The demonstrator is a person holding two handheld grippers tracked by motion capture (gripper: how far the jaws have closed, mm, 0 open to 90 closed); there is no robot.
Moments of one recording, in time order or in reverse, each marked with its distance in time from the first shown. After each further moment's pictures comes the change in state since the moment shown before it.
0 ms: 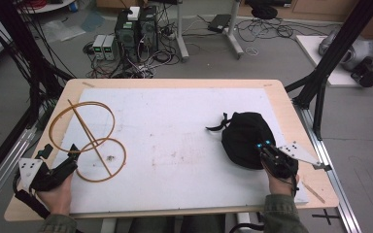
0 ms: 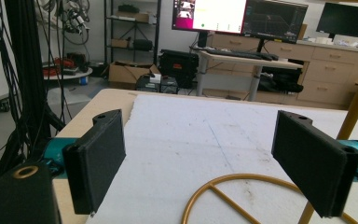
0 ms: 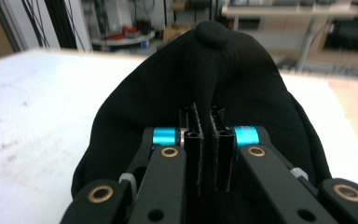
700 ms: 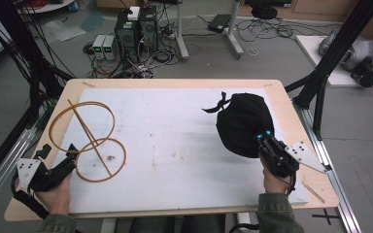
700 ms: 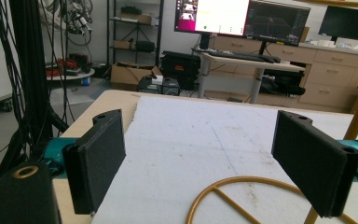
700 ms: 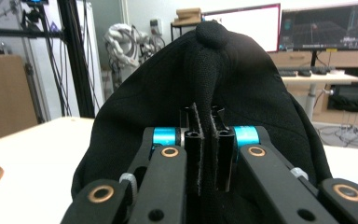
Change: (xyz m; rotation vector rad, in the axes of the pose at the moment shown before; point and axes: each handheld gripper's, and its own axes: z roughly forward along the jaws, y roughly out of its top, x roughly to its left) left arm 0.002 0.001 -0.001 -0.006 0.007 -0.004; right arm 0.024 0.030 -0.010 -0.260 0.035 0.029
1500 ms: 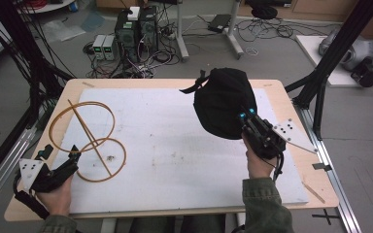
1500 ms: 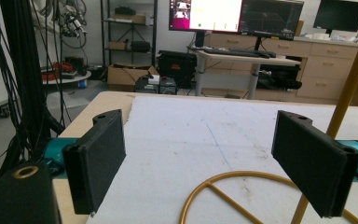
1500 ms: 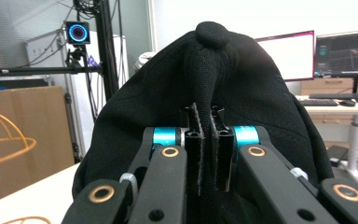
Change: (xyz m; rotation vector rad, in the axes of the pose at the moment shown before) left arm -0.004 0.000 -0.002 -0.001 -0.017 0.029; right arm 0.049 0.060 0.040 -0.087 0.117 0.034
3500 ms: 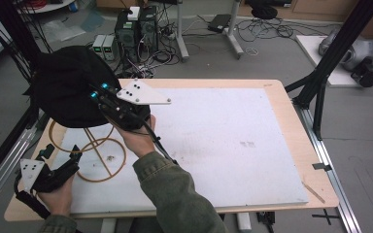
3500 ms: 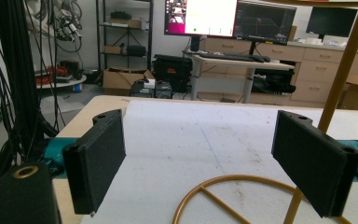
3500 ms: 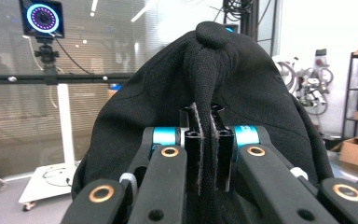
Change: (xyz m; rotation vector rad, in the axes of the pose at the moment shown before) left arm -0.003 0.000 0.001 -0.020 -0.022 0.000; right arm 0.228 0.018 0.179 0.007 0.525 0.032
